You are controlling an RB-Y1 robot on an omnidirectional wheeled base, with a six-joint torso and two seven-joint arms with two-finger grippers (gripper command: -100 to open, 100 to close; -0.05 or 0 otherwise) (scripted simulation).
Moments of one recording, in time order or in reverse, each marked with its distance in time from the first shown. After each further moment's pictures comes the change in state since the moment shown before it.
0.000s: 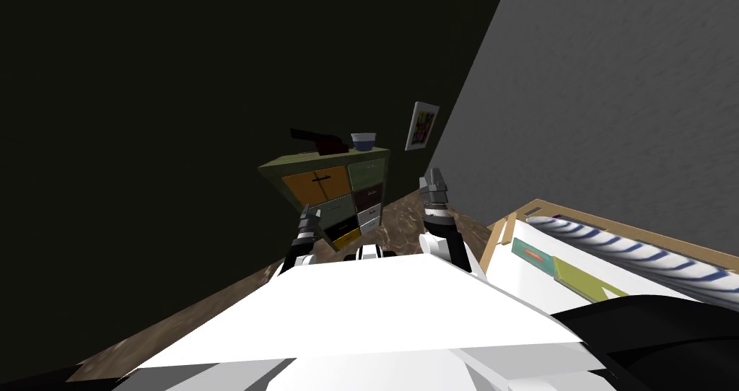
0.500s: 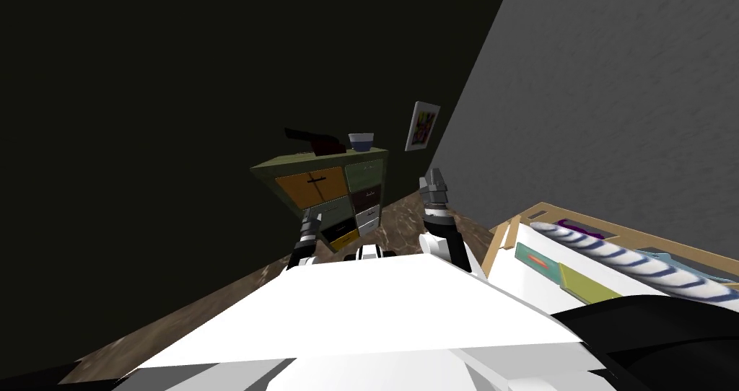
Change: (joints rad) left arm -0.020 -0.036 0.012 0.115 0.015 -0.027 0.013; right arm 0.000 0.000 0.000 0.000 0.000 0.000 0.000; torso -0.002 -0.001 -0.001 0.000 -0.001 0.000
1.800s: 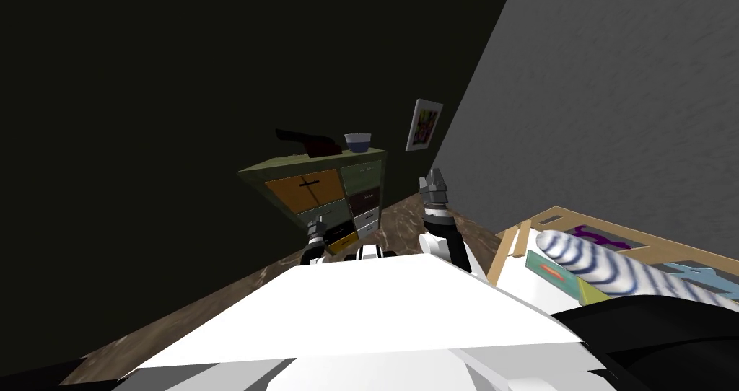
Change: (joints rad) left arm -0.012 -0.160 0.016 0.087 0.019 -0.016 0.010; right arm 0.000 0.000 0.000 0.000 0.000 0.000 0.000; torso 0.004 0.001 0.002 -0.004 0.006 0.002
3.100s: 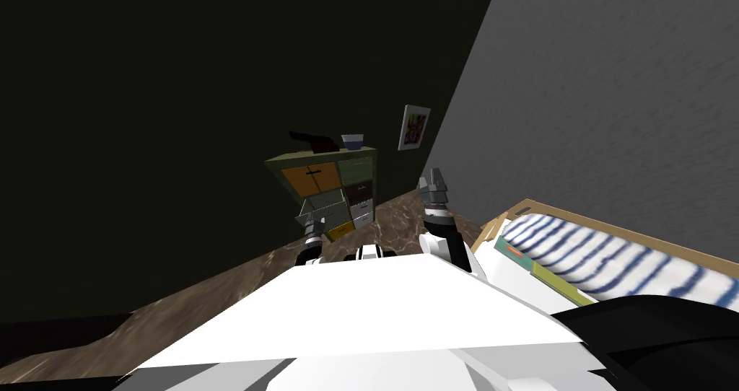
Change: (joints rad) left arm 0.068 0.002 -0.011 -0.147 0.003 0.102 -0.002; right arm 0.000 0.000 0.000 0.000 0.000 0.000 0.000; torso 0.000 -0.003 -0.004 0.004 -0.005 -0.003
